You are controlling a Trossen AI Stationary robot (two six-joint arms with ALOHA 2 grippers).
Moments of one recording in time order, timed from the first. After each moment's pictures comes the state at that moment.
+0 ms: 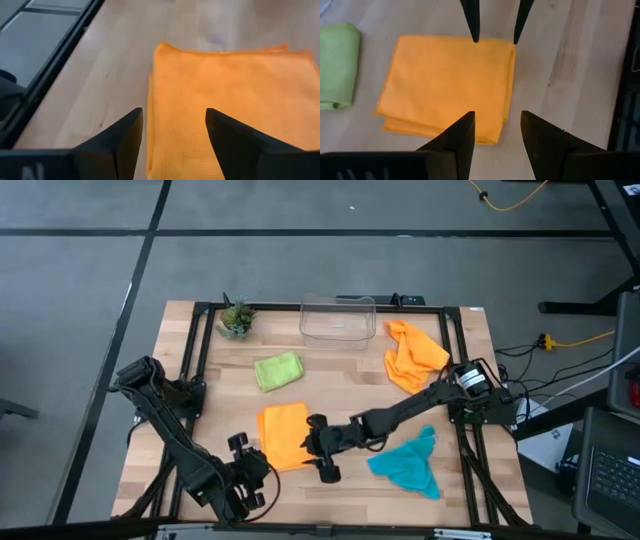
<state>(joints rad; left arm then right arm) -0.88 1.74 1.39 -1.04 -0.64 -1.20 0.36 2.02 1.28 0.10 0.07 0.14</state>
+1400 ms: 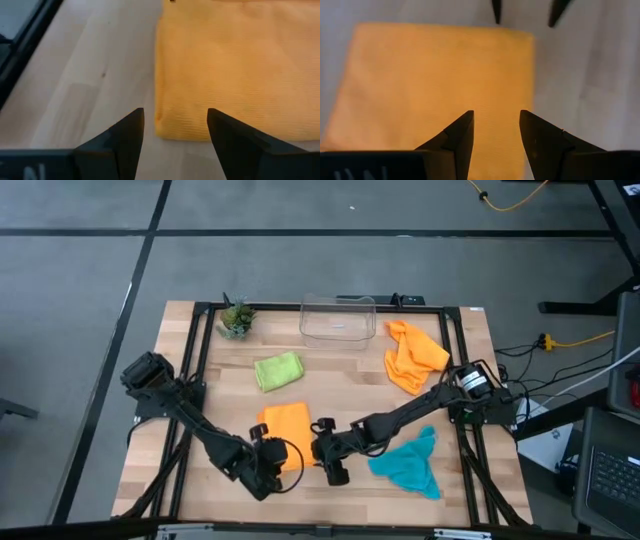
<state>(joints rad) -0.70 1.74 1.13 -0.62 -0.50 -0.96 0.39 2.02 1.28 -0.07 0.08 0.15</state>
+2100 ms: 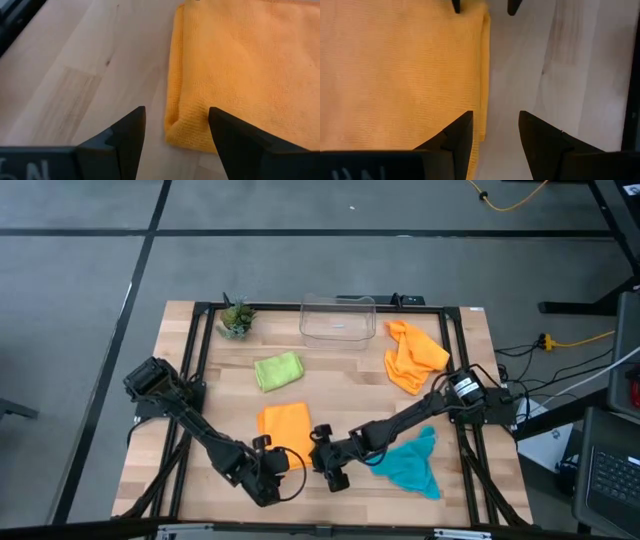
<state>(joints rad) -0.71 1.79 1.13 -0.52 -0.36 -0.94 0.42 2.09 1.28 0.01 0.12 0.05</state>
